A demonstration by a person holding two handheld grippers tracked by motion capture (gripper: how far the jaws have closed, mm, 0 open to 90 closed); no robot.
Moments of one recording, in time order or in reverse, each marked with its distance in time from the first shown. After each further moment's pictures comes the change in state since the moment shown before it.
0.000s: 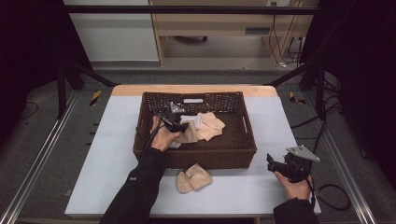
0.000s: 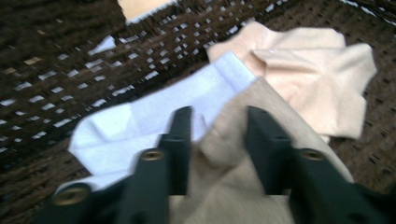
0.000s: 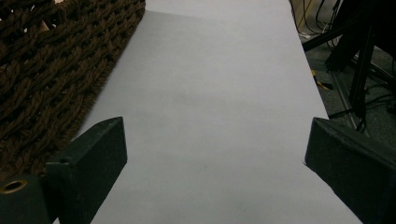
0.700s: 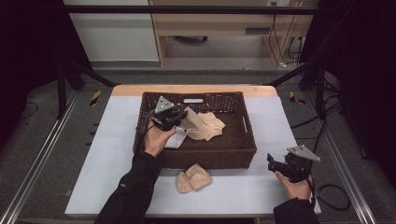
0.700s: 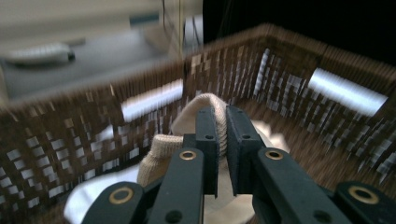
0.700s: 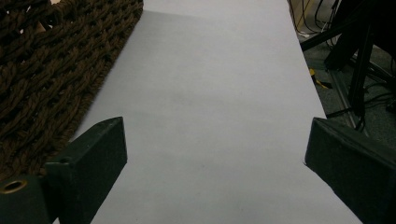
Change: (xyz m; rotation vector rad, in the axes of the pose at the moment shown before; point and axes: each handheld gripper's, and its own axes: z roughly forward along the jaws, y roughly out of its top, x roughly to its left) left arm -0.001 0.010 -0.058 -0.401 -0.109 -0.065; right arm -0.002 0.000 0.000 0.000 -0.005 -0.002
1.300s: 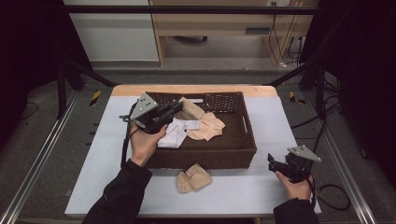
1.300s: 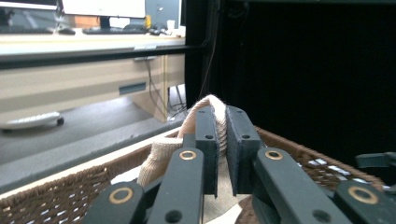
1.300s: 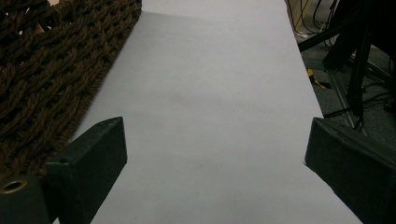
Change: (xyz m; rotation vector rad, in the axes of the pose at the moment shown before) left arm -0.028 0.037 -0.073 -0.246 -0.075 0.030; right arm -0.001 0.000 -0.001 -0.002 -0.004 0.003
